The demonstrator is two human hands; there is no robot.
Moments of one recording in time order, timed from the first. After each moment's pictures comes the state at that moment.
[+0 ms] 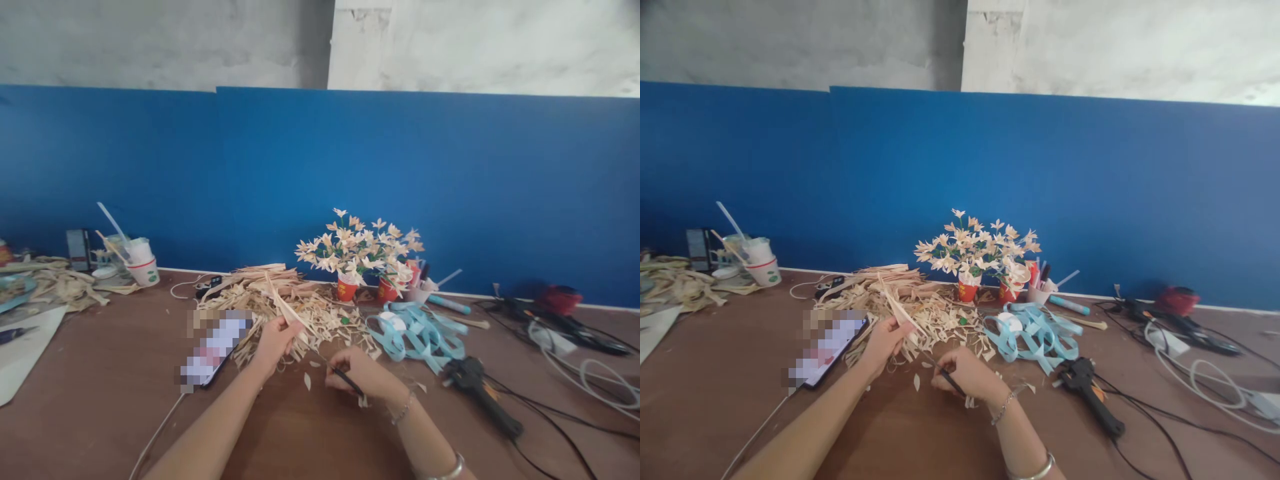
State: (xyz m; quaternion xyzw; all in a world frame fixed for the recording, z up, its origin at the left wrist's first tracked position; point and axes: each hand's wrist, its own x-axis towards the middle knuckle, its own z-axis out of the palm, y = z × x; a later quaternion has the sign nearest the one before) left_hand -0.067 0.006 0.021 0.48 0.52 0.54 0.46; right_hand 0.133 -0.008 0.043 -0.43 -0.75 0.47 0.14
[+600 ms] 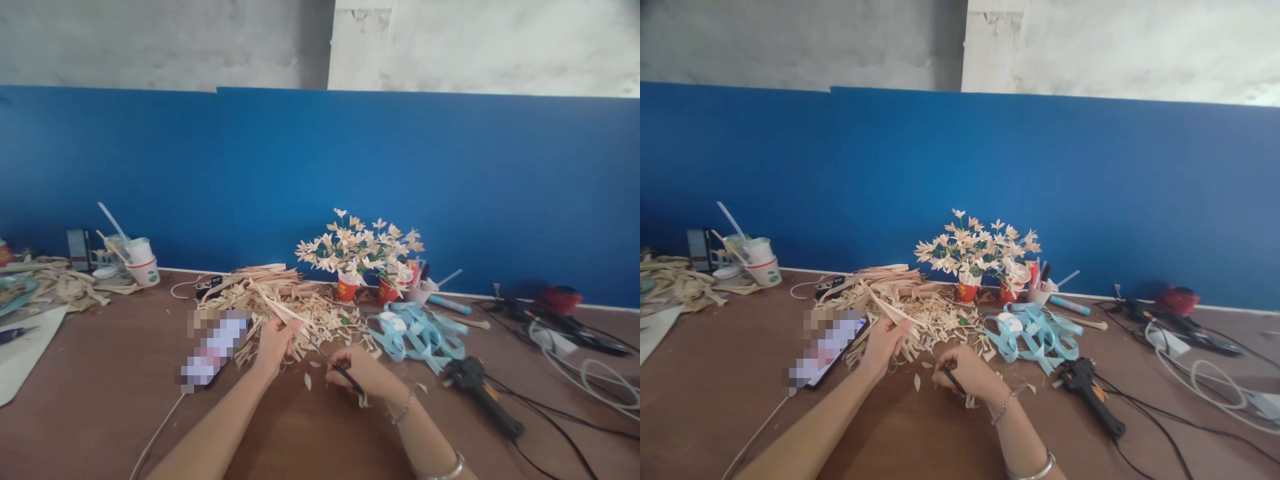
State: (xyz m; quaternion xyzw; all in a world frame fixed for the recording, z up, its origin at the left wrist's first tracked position) left_hand -0.058 -0.001 0.029 0.41 0.53 0.60 0.44; right_hand 0.132 -0.010 0.044 -0.45 -0.74 0.47 0.16
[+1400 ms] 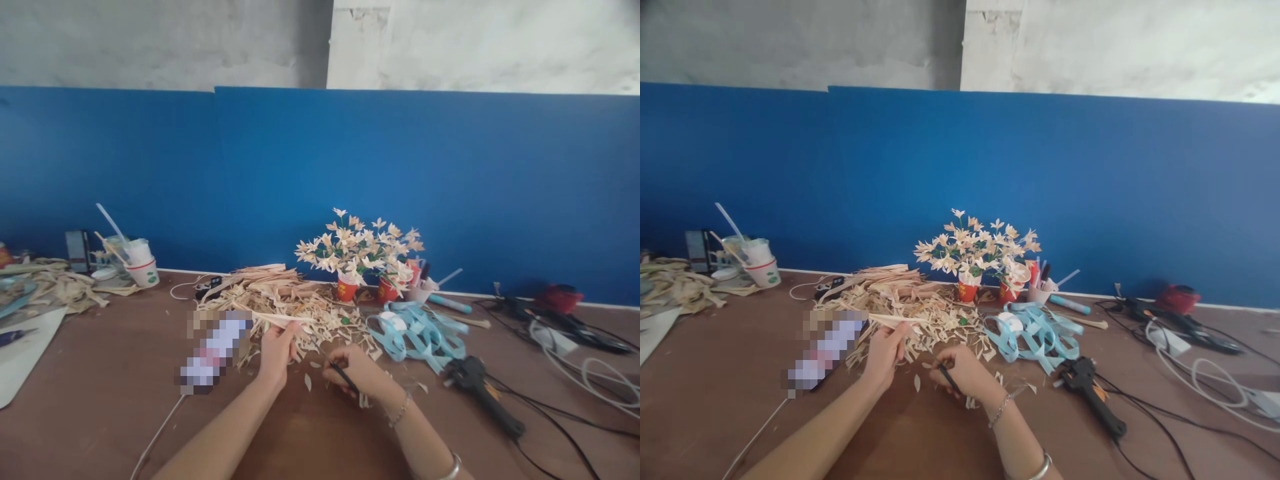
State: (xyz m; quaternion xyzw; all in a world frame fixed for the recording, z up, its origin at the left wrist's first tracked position) left_hand -0.045 -0.008 0.025 0.33 0.52 0.63 0.48; right_hand 0.126 -0.006 0.028 -0.47 -0.70 0.51 0.18
